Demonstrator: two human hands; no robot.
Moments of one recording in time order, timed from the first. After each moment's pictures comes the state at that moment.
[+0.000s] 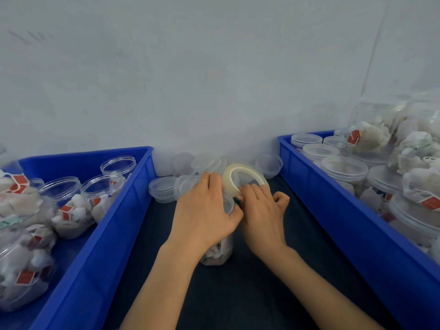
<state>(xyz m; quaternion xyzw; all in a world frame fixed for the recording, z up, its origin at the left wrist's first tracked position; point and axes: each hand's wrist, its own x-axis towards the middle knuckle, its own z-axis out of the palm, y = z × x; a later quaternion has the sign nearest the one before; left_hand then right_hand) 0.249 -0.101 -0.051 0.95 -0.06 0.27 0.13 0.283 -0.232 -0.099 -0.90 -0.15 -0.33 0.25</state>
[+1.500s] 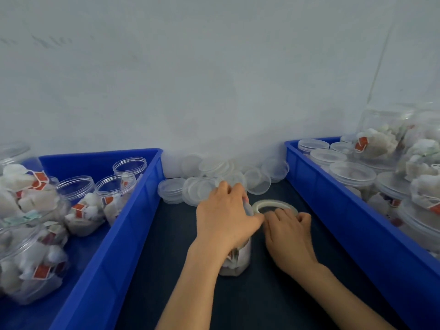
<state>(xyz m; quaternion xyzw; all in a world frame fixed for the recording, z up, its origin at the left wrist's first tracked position) 0.240 -0.117 -0.042 0.97 -0.03 0.15 0.16 0.276 -0.266 -0.122 -0.97 -0.12 -0.17 0.09</state>
